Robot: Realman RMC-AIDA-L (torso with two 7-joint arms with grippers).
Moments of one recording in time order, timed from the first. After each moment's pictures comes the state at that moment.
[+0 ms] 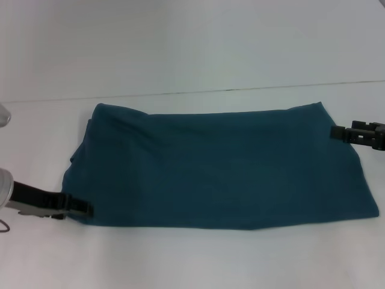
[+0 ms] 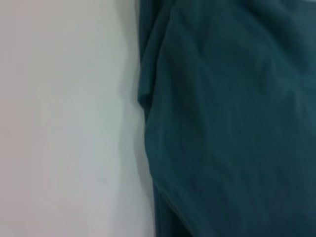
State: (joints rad) left arm -0.71 -2.10 0.73 0.86 2.74 1.35 -2.55; right arm 0.50 1.97 -0.42 -0.74 -2.10 -1.43 1.79
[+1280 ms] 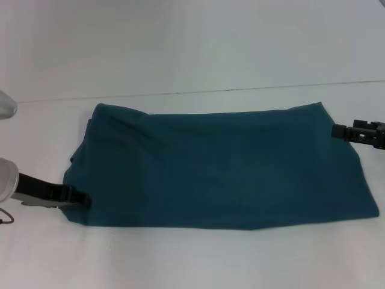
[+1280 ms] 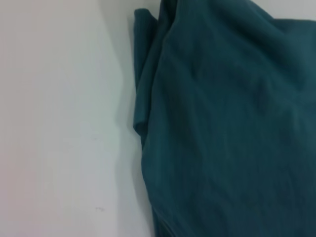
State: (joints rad) left arm -0.73 -2.10 0.76 0.86 2.74 1.31 -2.55; right arm 0.50 1.97 -0.42 -0.74 -2.10 -1.43 1.79
